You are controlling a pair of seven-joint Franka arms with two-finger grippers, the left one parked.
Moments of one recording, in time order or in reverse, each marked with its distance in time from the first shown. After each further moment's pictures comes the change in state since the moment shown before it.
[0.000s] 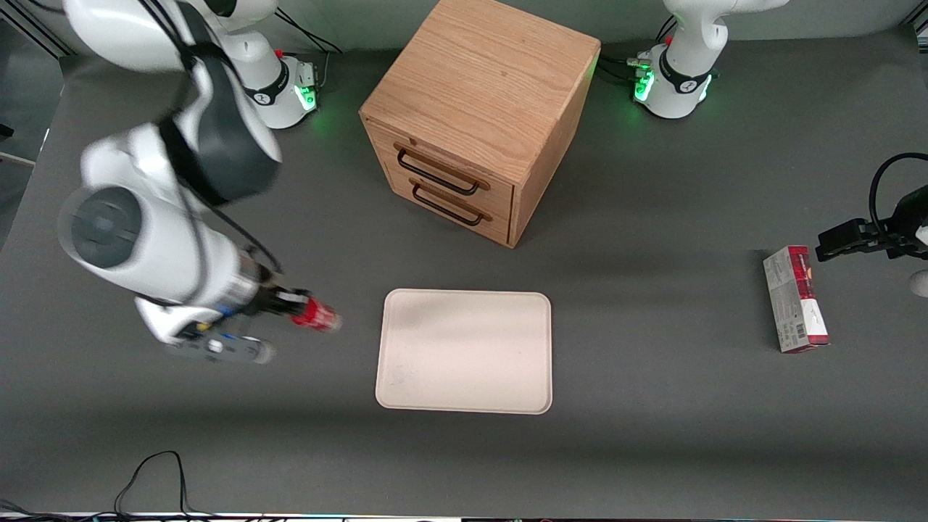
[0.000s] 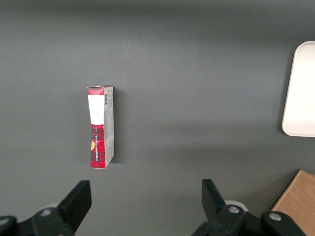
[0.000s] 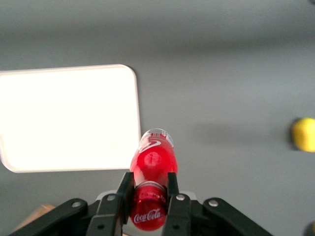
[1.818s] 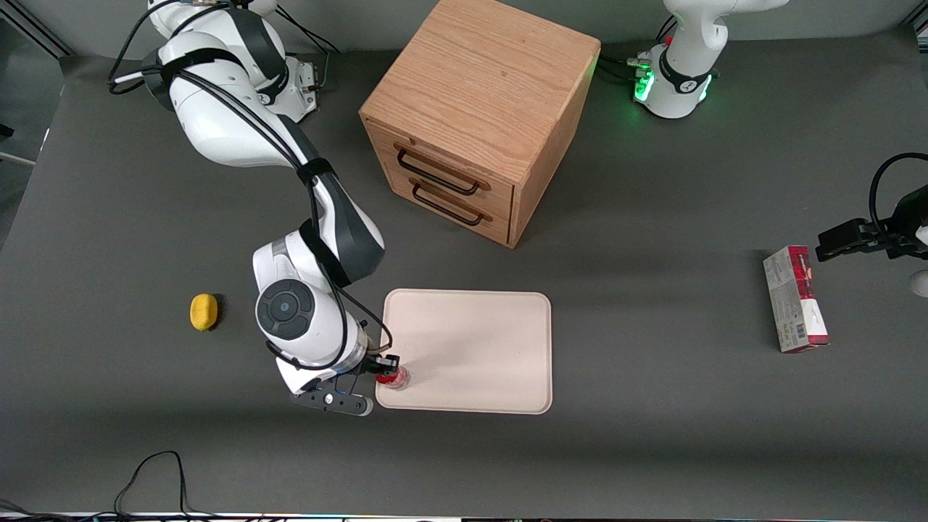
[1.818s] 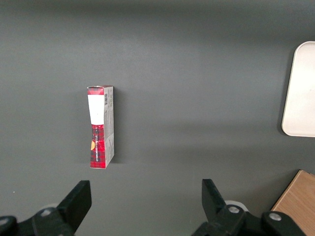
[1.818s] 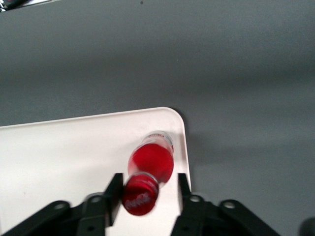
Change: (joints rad) arm 0.052 0.289 0.023 0.080 -0.056 0.331 0.113
